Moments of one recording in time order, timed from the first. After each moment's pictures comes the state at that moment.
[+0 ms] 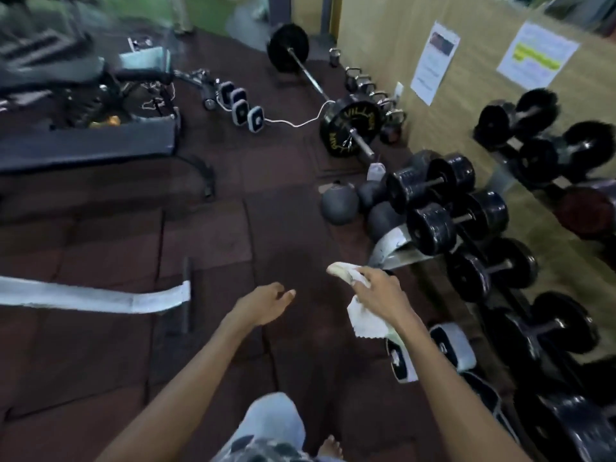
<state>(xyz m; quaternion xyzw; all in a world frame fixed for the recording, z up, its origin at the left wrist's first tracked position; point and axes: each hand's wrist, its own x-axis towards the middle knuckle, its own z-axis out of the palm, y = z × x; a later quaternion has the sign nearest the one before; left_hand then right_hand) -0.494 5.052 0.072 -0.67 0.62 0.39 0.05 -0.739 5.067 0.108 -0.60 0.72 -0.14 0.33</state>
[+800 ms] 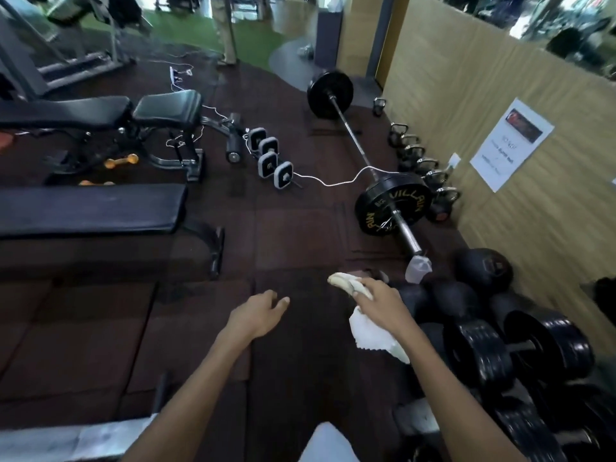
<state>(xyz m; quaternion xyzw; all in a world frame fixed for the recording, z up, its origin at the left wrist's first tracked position) -0.417 4.517 0.092 -0.72 0.59 0.36 -0.02 -0.676 4.479 0.104 -0.65 0.67 -0.13 0.34</state>
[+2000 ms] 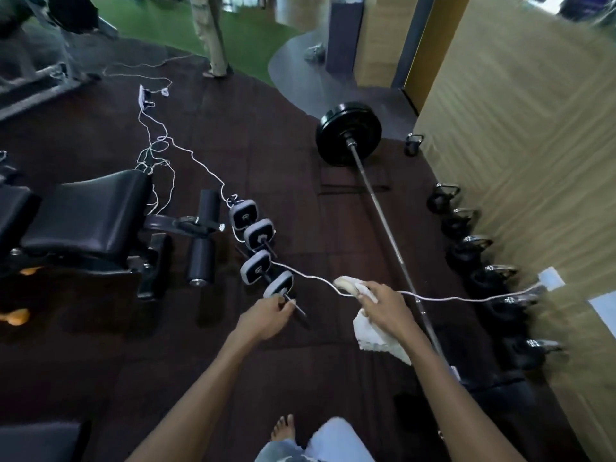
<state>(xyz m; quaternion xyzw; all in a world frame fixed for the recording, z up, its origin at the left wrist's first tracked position) -0.297 3.512 0.071 -0.73 0.55 0.41 -0.04 -0.552 3.467 0.072 -0.66 0.66 -0.10 0.34</state>
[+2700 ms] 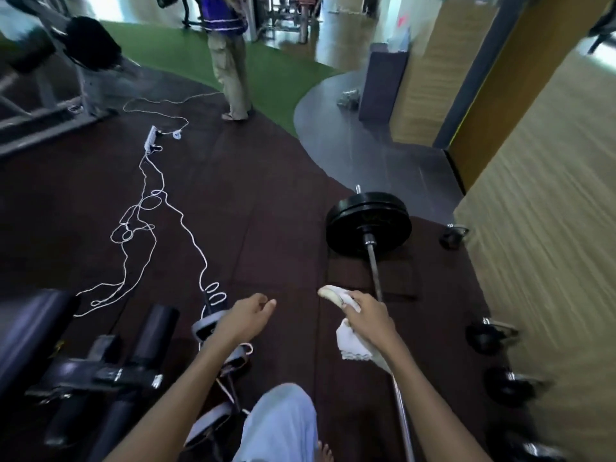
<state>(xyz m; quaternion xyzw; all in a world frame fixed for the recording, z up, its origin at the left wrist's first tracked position) -0.255 2.862 0.080 -0.79 0.48 0.36 -0.11 -0.506 2.782 0.072 -0.71 0.60 -0.09 0.35</state>
